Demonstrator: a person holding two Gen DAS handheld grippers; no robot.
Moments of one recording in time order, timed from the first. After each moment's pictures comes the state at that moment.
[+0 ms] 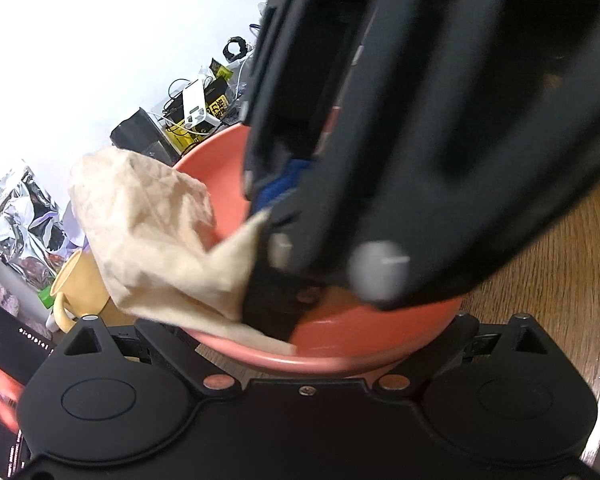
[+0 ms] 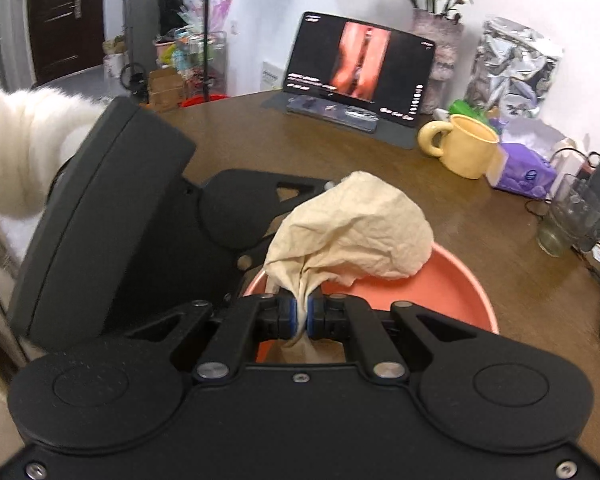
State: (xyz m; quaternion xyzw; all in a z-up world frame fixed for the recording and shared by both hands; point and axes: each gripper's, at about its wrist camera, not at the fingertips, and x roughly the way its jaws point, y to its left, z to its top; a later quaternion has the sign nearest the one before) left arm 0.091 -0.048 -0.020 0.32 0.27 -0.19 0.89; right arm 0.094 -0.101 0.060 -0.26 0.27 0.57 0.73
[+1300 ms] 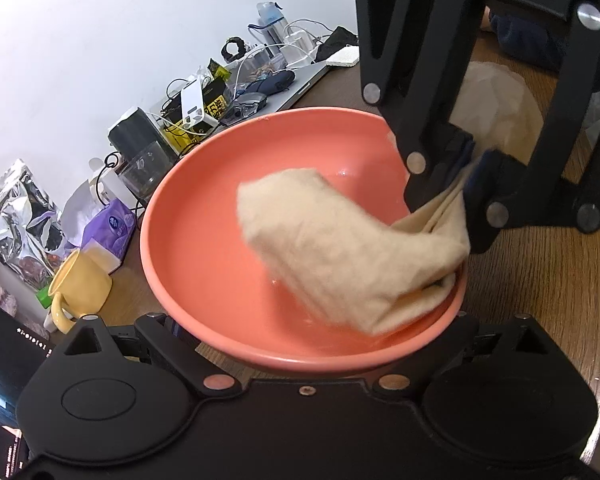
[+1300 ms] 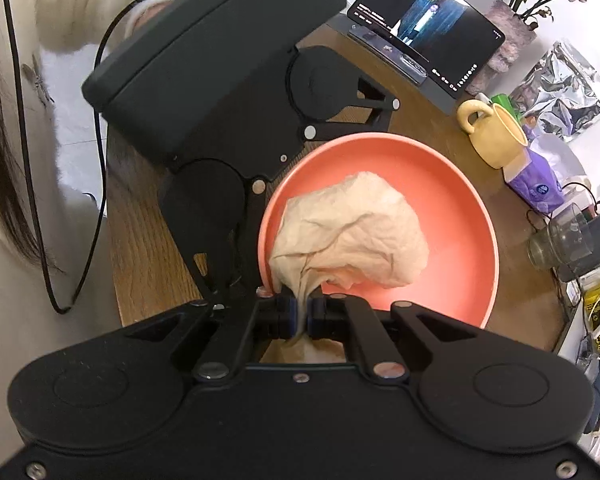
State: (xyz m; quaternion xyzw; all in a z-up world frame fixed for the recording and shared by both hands) left arm 0.086 -0.040 -0.016 0.32 0.27 -0.20 0.89; right arm 0.065 -0.105 0.040 -0.44 0.24 0.54 0.67
